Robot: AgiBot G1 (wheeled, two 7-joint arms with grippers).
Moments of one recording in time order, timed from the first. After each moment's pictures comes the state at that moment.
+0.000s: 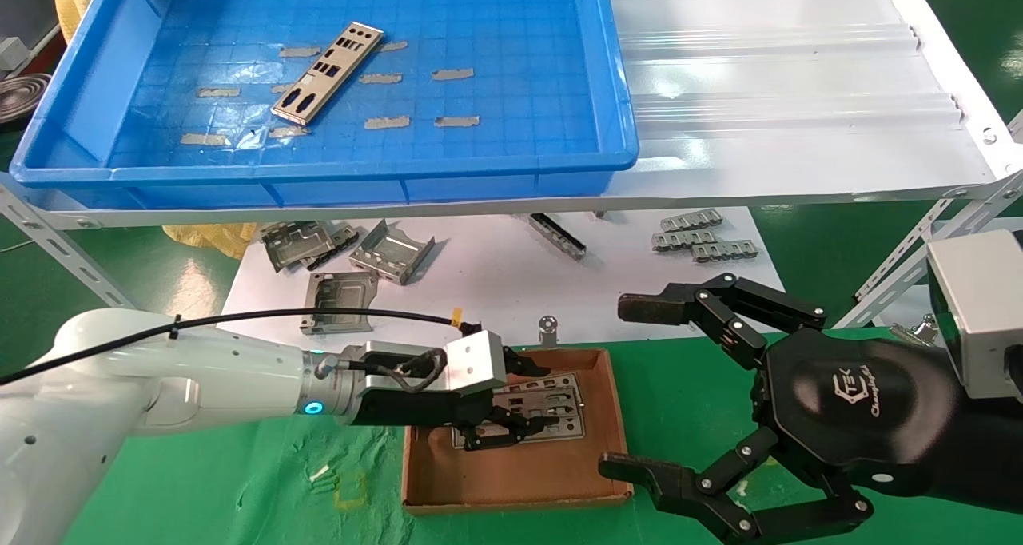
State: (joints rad) left arm -1.51 1.32 0.76 -0.22 1.21 1.24 0.52; right arm 1.10 -0.56 -0.41 1.24 -0.63 -1.43 0.11
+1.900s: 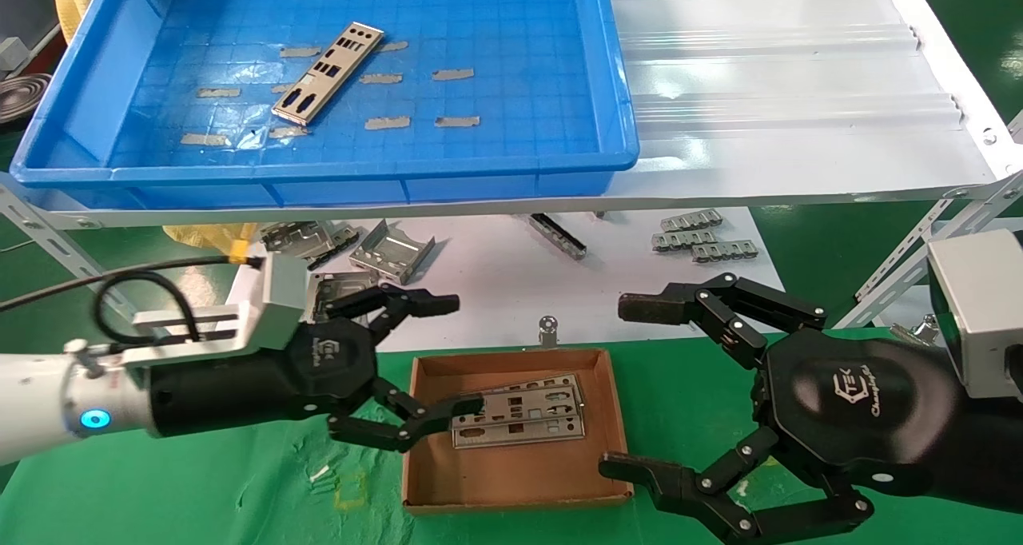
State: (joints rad) left arm -1.32 0.96 0.51 -0.63 0.93 1.53 0.17; right arm 1.10 -0.56 -0.41 1.24 -0.63 -1.43 0.11
